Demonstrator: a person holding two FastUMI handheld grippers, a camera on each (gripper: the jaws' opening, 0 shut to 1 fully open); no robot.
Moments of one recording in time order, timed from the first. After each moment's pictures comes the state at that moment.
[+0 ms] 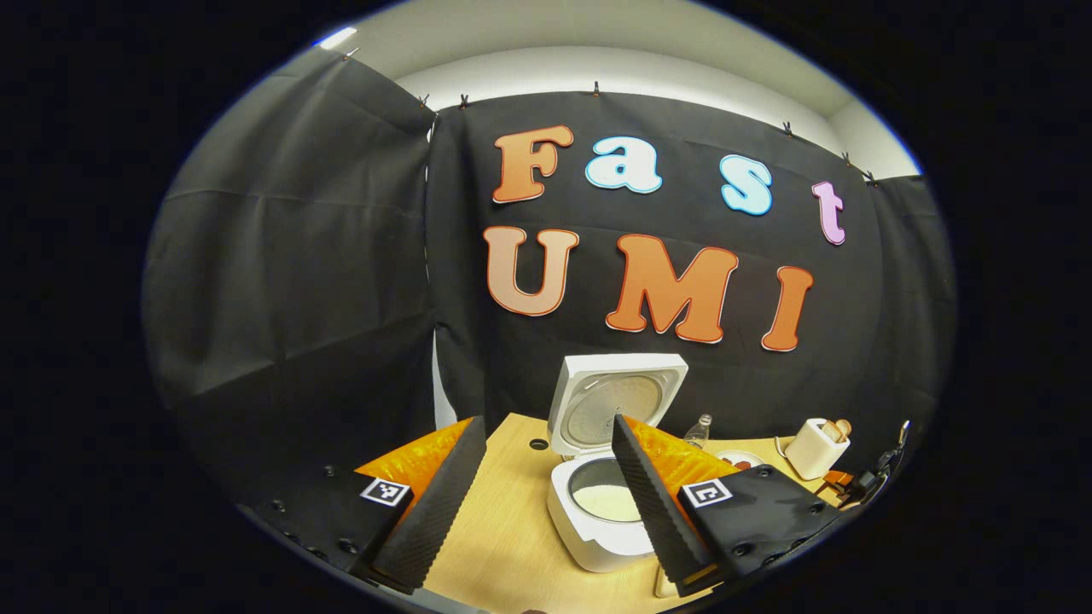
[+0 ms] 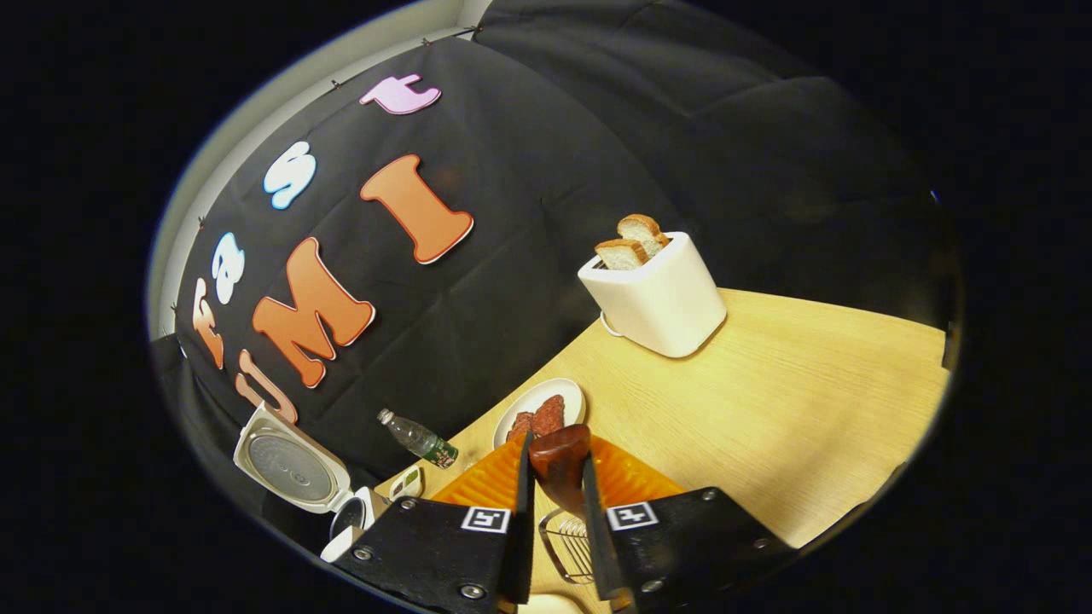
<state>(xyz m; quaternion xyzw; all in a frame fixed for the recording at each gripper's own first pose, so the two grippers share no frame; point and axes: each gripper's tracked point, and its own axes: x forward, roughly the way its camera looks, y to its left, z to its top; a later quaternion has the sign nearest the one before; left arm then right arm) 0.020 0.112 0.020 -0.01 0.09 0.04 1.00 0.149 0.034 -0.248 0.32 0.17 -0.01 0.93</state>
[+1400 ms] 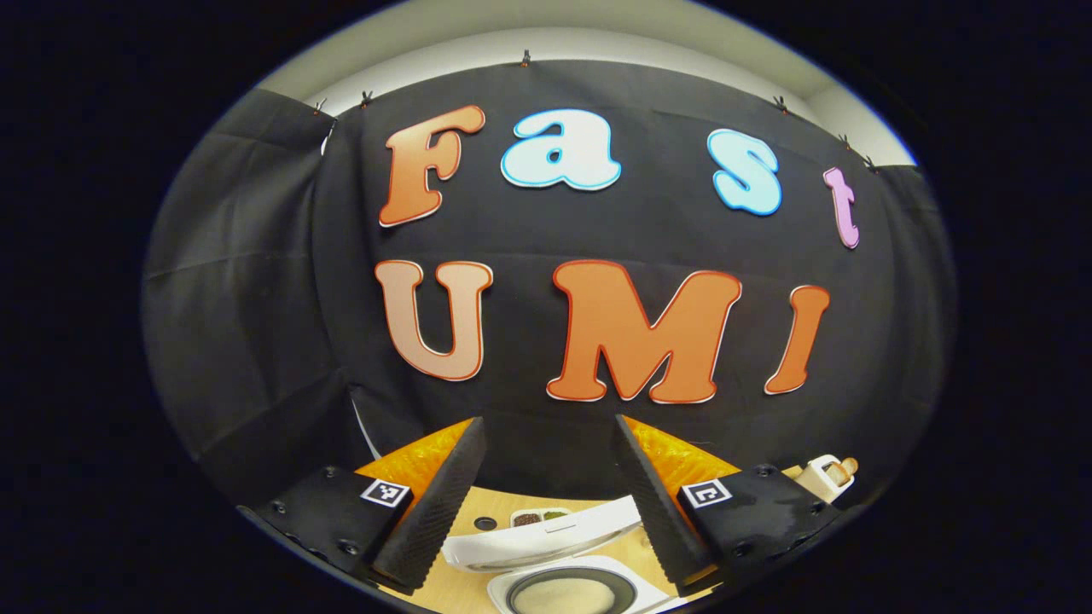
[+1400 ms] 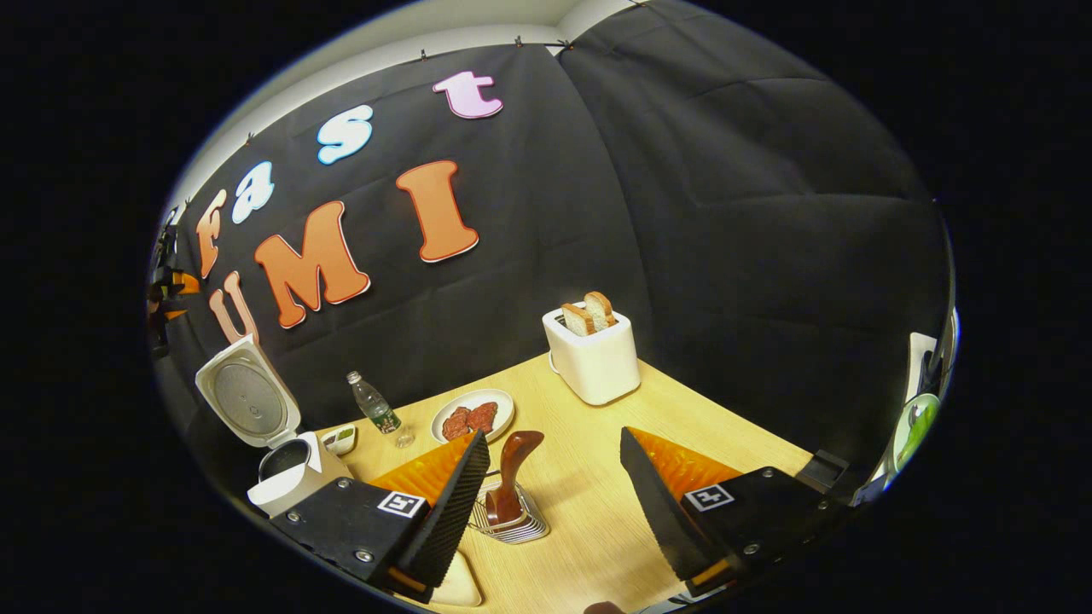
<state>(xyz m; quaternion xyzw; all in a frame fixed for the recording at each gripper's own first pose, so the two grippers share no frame) 0.328 0.011 0.088 0.04 0.11 -0.01 0.99 0.049 -0.037 -0.188 0.16 0.16 -0.05 0.97</state>
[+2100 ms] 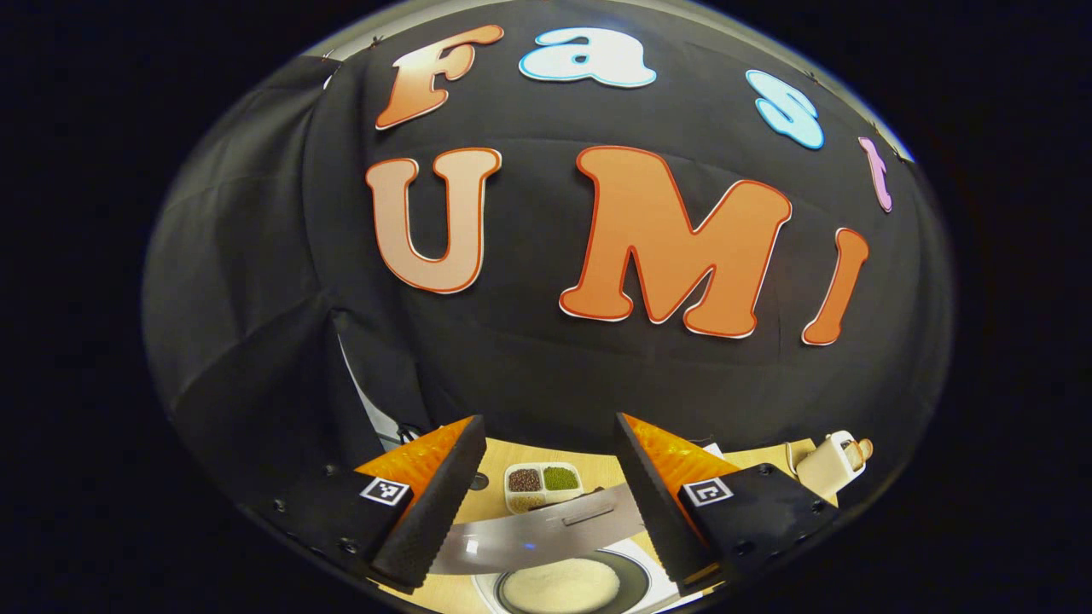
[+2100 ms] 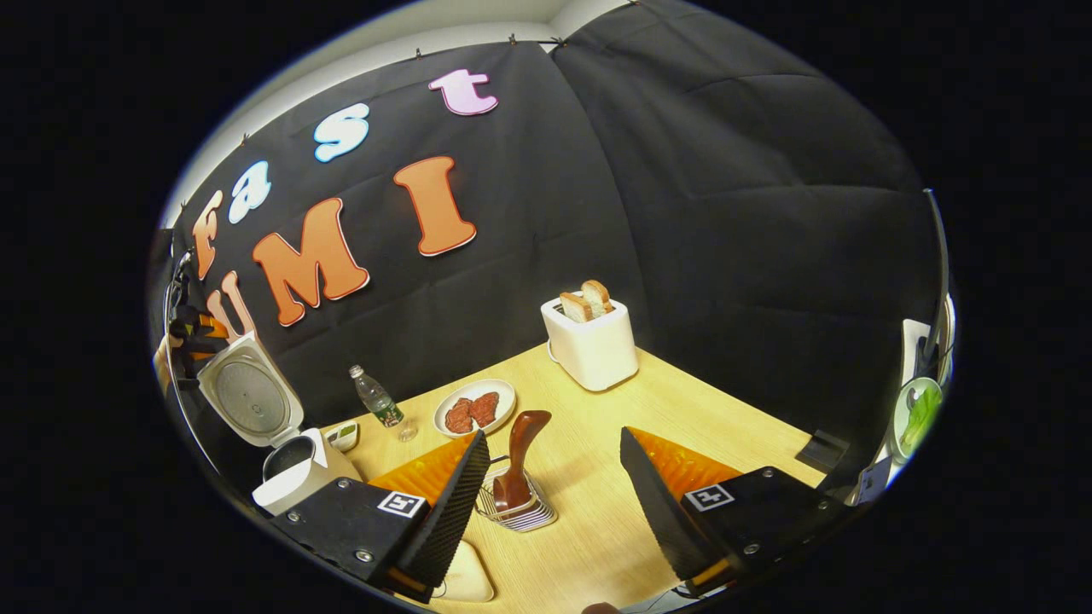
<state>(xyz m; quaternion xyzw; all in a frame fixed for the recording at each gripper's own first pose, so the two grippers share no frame) 0.355 0.022 -0.026 0.01 0.21 -0.01 0.98 0.032 -0.024 -0.190 0.17 0.16 -0.06 0.97</state>
